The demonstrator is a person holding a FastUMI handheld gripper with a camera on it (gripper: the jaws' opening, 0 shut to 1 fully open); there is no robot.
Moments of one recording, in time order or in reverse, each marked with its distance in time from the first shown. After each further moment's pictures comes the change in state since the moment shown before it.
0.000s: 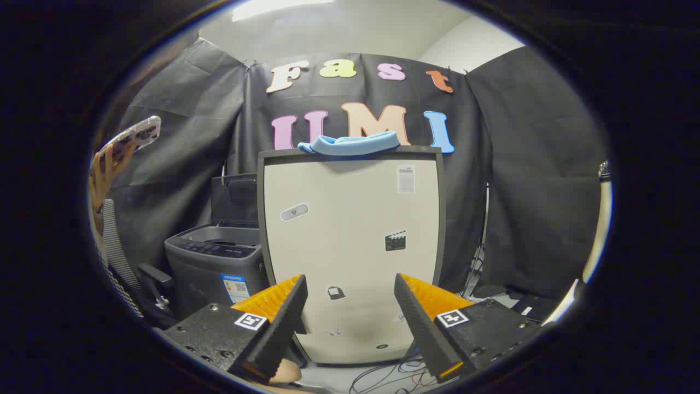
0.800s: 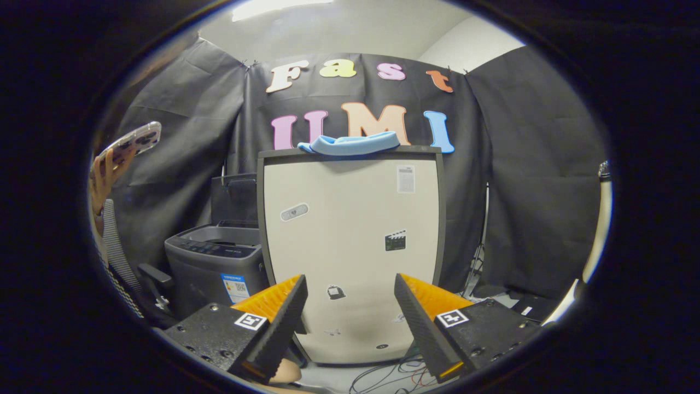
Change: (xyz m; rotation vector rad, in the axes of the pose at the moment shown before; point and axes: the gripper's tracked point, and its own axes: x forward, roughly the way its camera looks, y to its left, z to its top) arm 0.000 0.000 0.000 0.001 0.001 0.000
